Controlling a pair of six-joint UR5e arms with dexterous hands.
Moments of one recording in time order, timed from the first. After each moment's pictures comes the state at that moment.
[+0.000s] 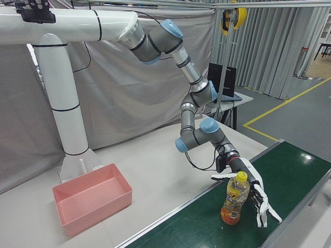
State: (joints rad) left arm -0.98 -1.91 -1.67 0.09 1.32 0.36; right arm 1.56 -1.51 1.57 -3.10 -1.57 -0.11
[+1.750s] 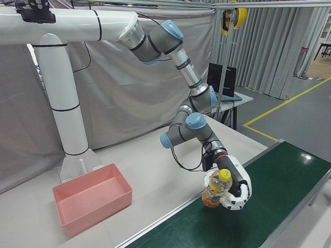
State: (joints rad) left arm -0.93 -2.01 -1.79 0.32 1.27 0.33; right arm 1.56 -1.51 1.57 -3.10 -1.57 -0.11
